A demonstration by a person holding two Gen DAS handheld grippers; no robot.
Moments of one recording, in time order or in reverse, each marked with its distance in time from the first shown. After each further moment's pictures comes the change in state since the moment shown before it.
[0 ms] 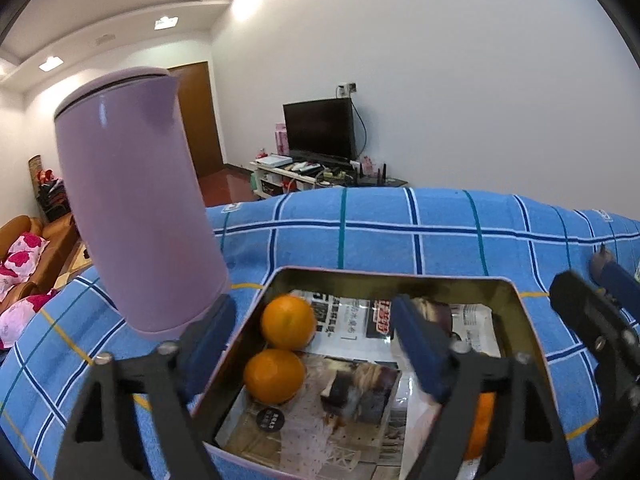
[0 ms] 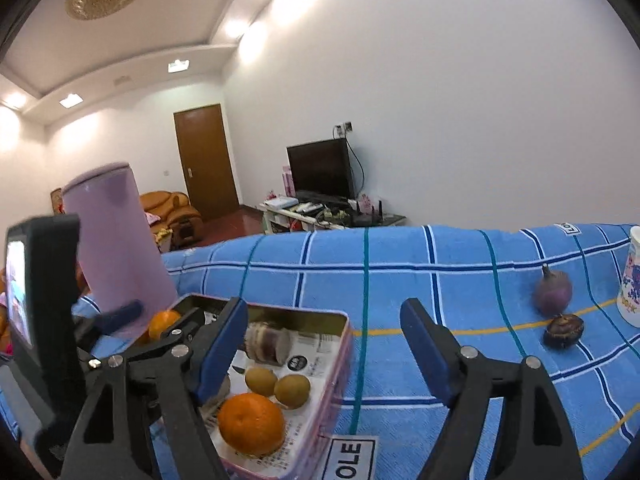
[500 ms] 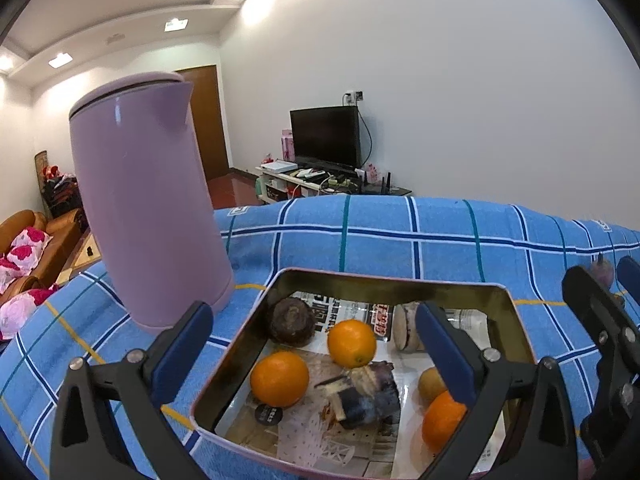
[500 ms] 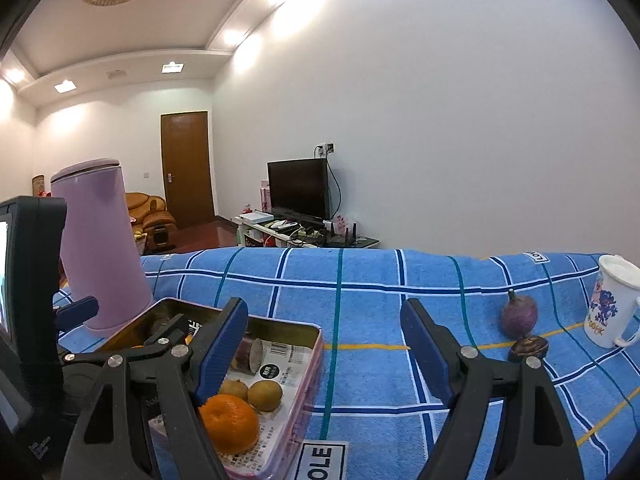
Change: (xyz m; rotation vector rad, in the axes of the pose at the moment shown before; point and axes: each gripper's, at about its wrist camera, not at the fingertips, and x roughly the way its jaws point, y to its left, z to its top) left arm -0.007 0.001 -0.004 -0.034 -0.016 0.015; right arm -0.015 0.008 -0.003 -0.074 -0.085 -0.106
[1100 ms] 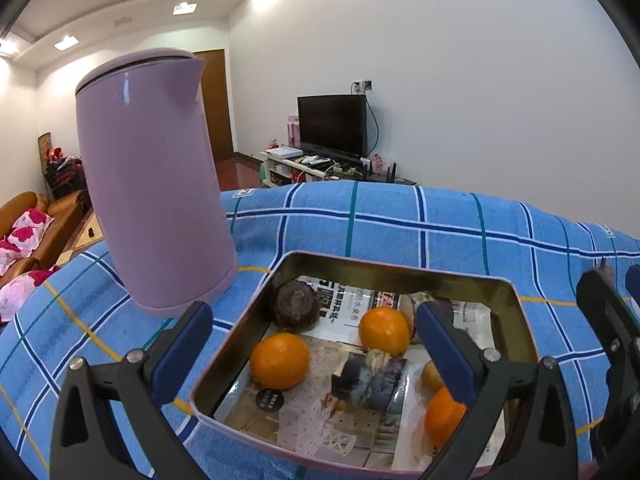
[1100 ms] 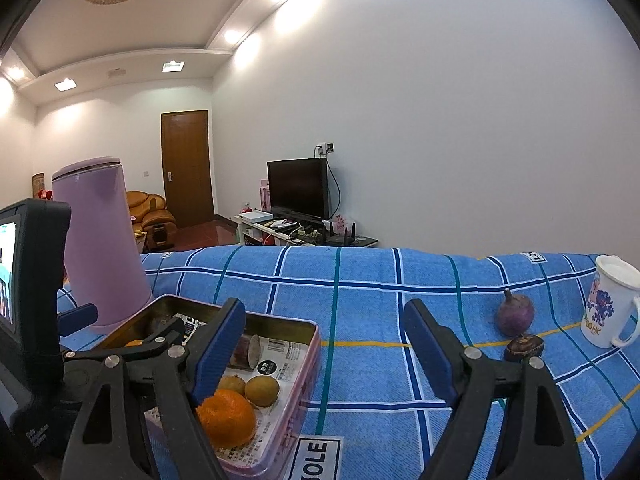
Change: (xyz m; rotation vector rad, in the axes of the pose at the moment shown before) left arm 0.004 0.007 -0.004 -0.042 0.048 0.008; right arm -0.004 -0.003 -0.001 -0.006 0.001 0.000
